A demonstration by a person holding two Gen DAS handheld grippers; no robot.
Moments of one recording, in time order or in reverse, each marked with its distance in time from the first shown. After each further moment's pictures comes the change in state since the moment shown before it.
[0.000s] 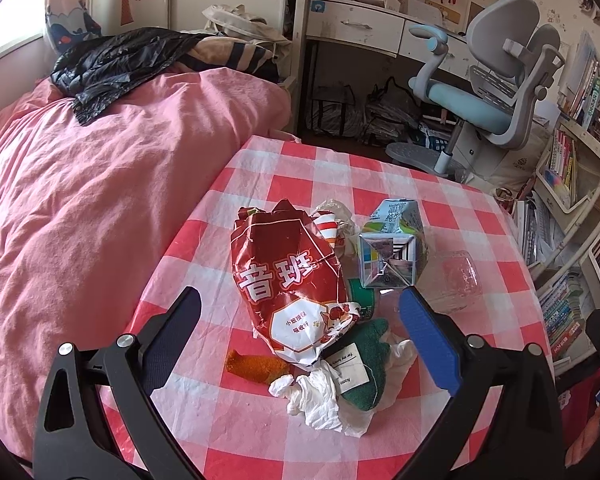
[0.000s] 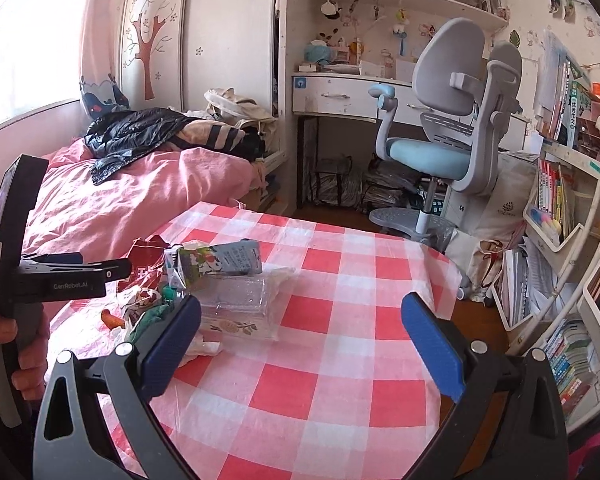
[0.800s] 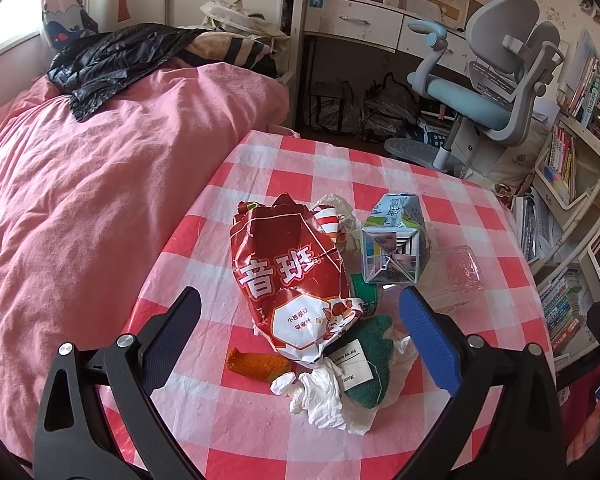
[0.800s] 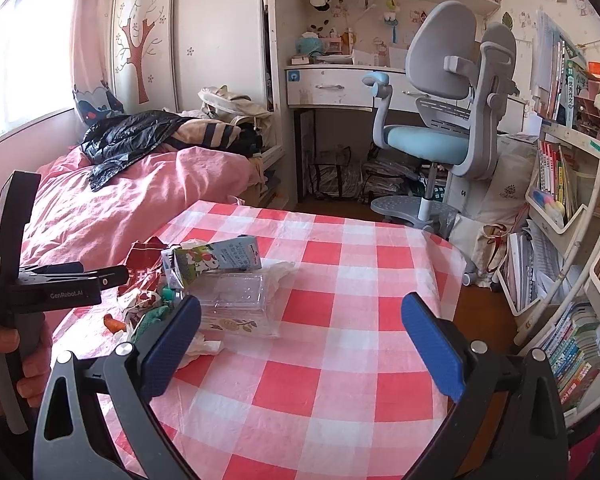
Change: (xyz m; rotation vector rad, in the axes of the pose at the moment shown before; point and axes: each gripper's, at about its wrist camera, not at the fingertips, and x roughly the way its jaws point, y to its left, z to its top) left arm 0.006 0.002 0.000 0.004 0.012 -0.010; right arm 0.003 -0.008 0.003 0.041 0.031 0.019
